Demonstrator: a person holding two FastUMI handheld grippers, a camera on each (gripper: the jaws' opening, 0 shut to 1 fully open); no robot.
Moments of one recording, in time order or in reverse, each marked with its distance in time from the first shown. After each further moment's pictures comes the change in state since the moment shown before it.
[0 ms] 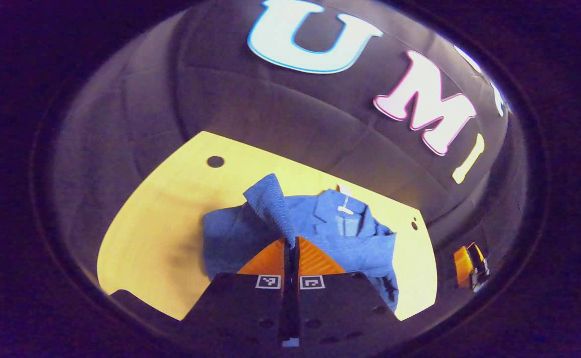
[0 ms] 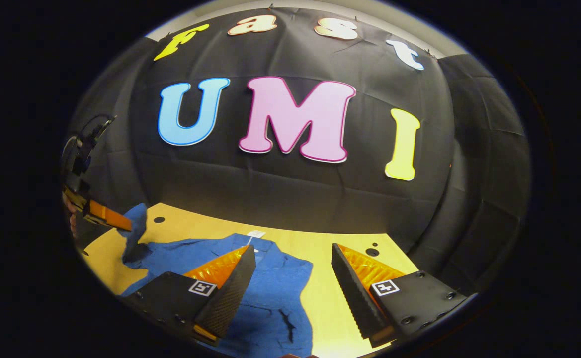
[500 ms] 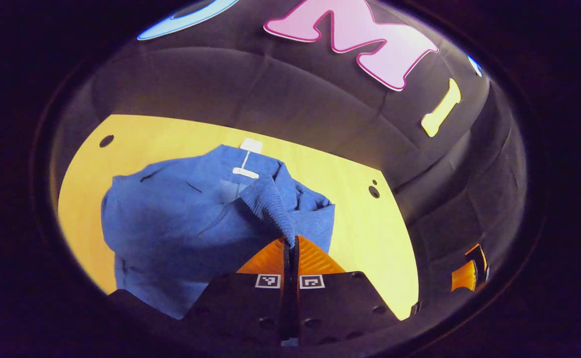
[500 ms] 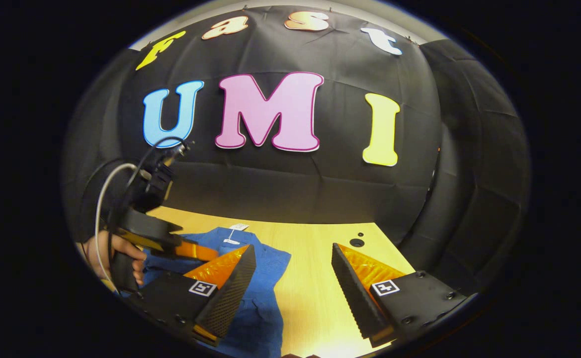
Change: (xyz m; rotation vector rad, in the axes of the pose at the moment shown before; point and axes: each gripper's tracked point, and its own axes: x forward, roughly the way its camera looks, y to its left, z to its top) left arm 0.129 -0.172 -0.072 0.062 0.231 -0.129; right arm -0.005 -0.070 -0.017 0.075 0.045 -0.015
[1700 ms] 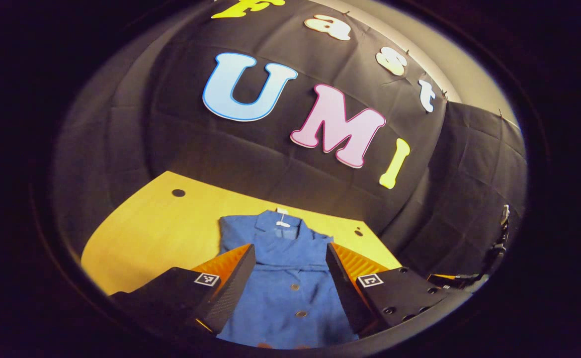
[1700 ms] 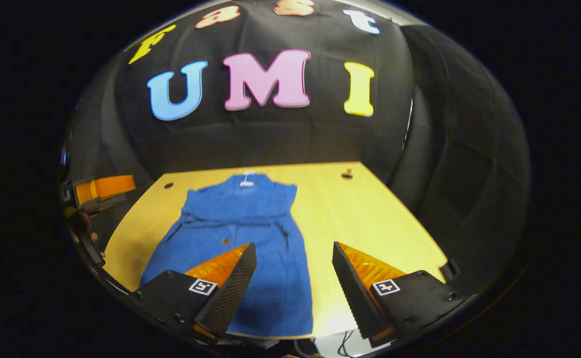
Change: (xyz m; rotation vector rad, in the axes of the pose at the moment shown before) left arm -0.297 0.146 -0.130 0.137 -0.492 0.085; right arm -0.206 0.058 -0.121 0.115 0.351 -0.079
